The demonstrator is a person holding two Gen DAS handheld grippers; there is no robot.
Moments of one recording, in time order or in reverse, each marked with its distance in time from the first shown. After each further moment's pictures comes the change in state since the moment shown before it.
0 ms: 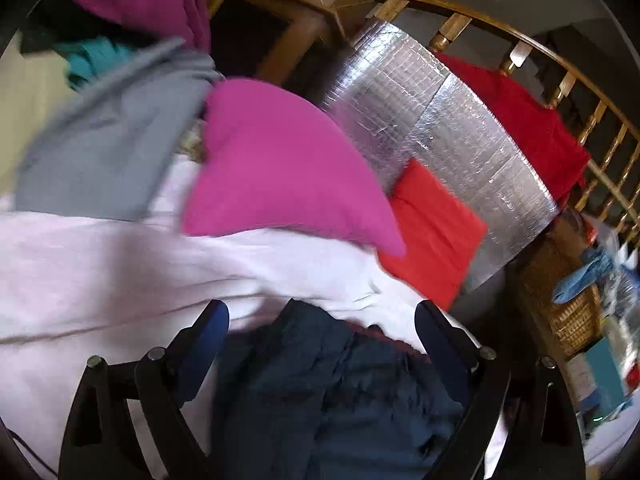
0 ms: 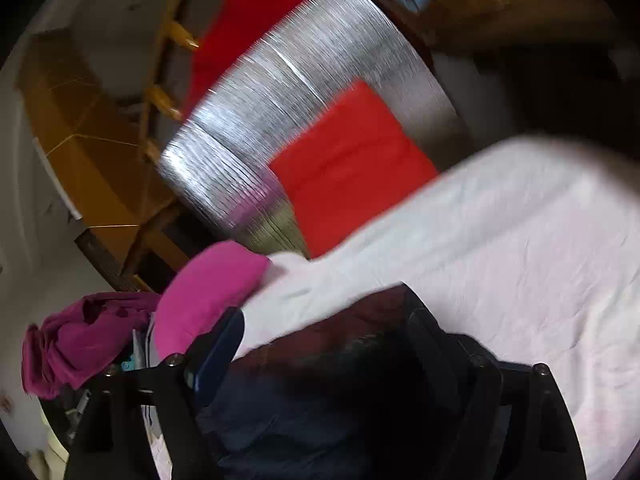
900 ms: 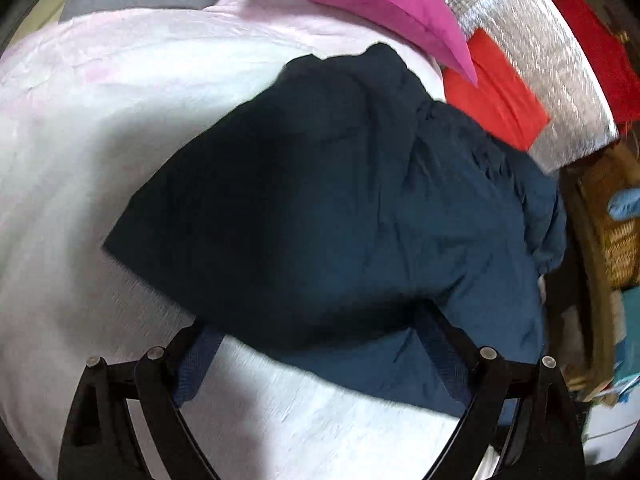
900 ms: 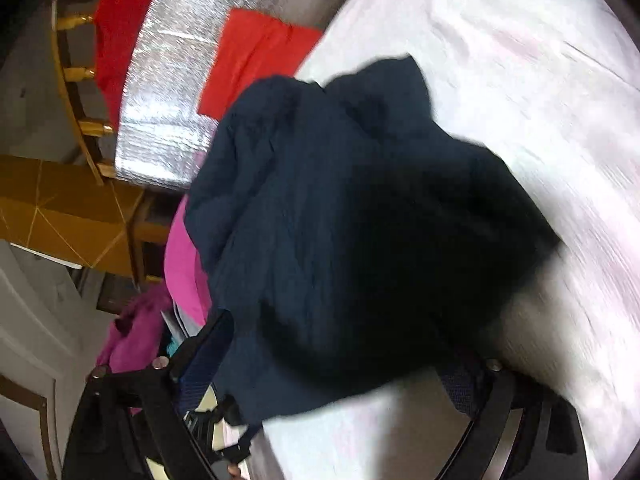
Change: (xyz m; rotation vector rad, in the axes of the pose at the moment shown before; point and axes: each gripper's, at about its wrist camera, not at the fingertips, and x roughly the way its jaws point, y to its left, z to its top) left arm 0.028 0.026 -0.149 -0.149 0.422 0.119; right arm -0.016 -0.070 -0.155 0.510 0.279 0.055
